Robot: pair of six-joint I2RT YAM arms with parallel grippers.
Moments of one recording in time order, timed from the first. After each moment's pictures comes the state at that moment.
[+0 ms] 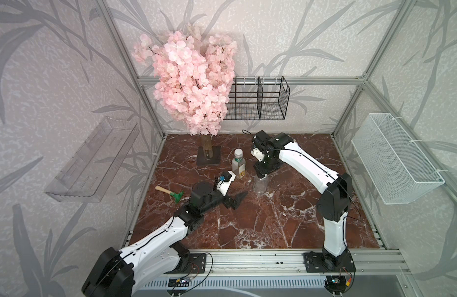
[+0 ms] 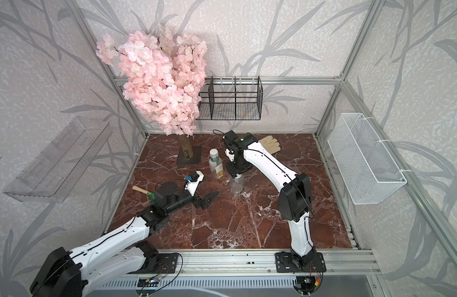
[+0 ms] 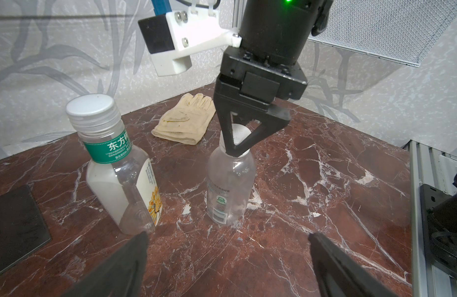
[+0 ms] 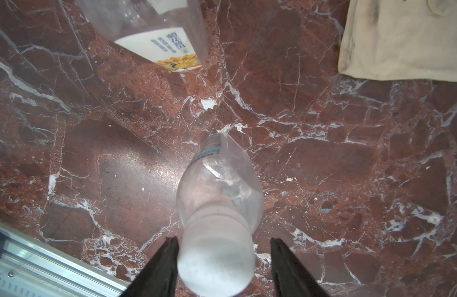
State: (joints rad) left arm -0.61 0.97 0.44 0.29 0.27 -0.01; right arm 0.66 2.01 1.99 -1.34 0.00 0.14
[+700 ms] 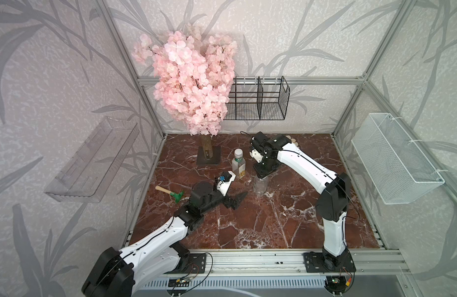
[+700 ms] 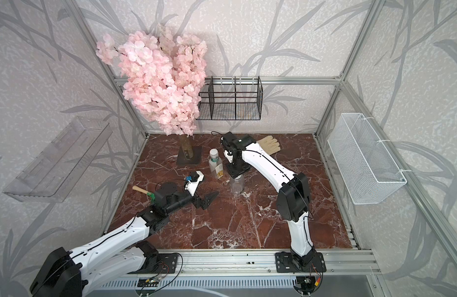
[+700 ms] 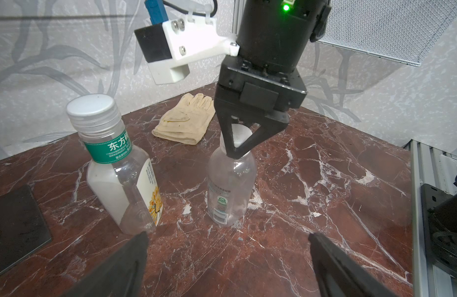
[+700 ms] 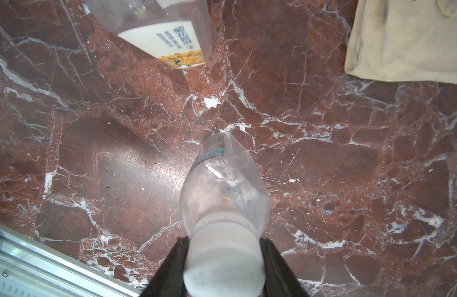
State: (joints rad) left arm -0.61 0.97 0.44 0.29 0.26 -0.01; right arm 0.67 2.01 1.98 -1.34 0.01 0.13
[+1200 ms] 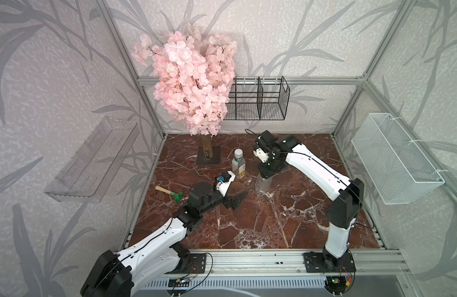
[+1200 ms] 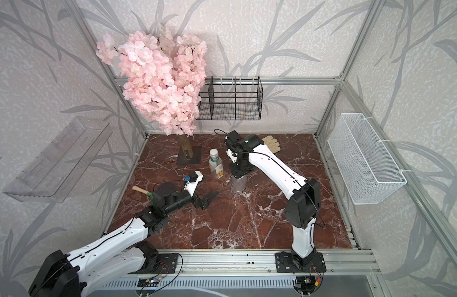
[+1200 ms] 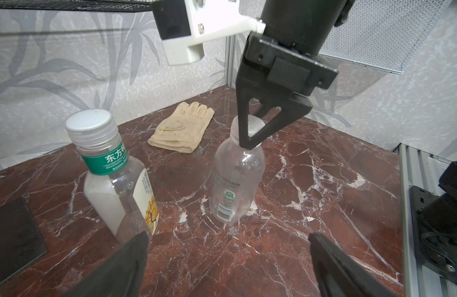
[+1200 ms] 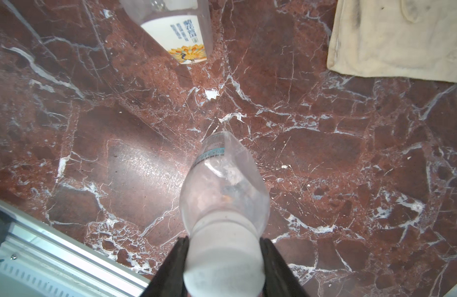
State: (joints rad) left arm -0.61 0.95 0.44 0.31 0.30 -0.01; right arm 0.67 1.86 1.91 -1.35 0.00 0.13
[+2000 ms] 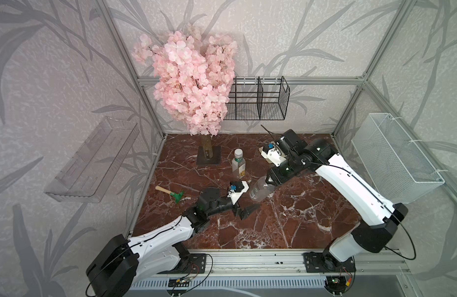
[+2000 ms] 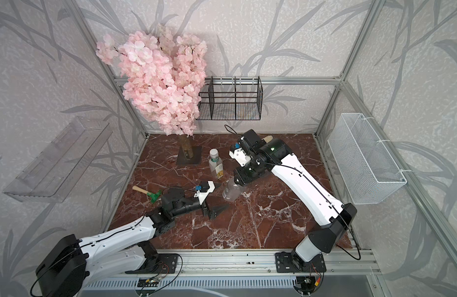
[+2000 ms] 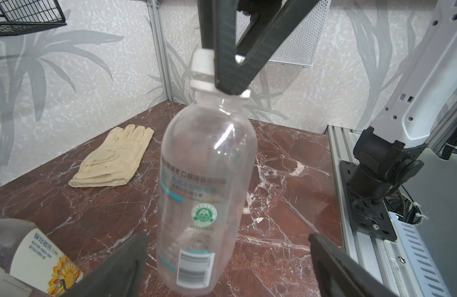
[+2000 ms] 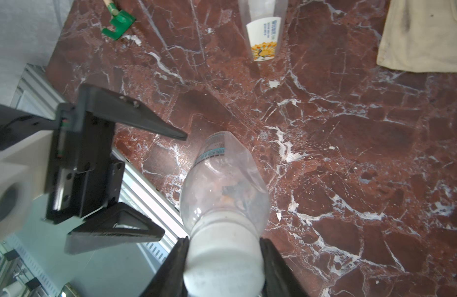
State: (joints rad) left arm -0.75 1.06 0.43 0.47 0.43 0.06; right arm 0.71 1.57 1.82 -1.40 -0.24 0.13
